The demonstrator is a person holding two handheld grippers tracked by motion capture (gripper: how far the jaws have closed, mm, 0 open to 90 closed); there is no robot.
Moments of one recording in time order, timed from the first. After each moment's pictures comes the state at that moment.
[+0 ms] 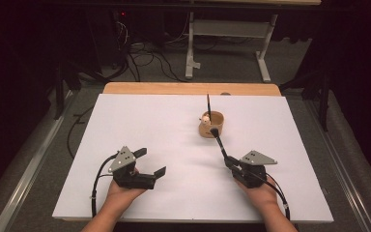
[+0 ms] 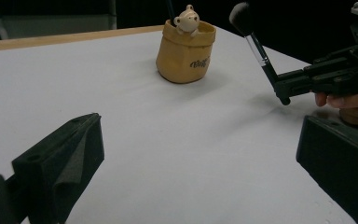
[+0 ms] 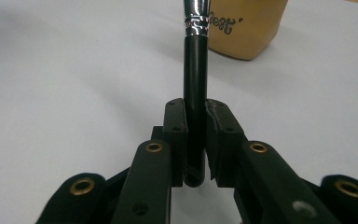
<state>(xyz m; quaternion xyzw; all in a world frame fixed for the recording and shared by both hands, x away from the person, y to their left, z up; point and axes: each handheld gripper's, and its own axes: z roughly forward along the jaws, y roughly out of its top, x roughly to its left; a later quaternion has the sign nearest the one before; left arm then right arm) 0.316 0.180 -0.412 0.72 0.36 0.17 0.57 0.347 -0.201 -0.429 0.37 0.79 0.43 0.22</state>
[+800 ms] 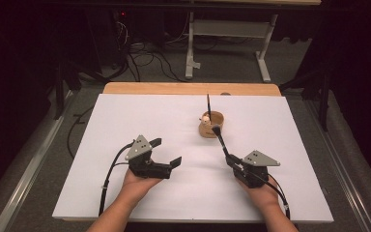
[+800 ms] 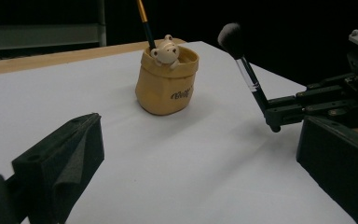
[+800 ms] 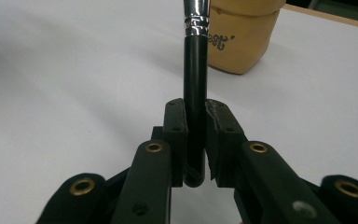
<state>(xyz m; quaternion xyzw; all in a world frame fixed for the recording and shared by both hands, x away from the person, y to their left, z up) 0.340 0.137 -0.390 0.72 0.34 0.16 0.58 0.345 -0.204 -0.424 0.36 0.79 0.44 0.24</state>
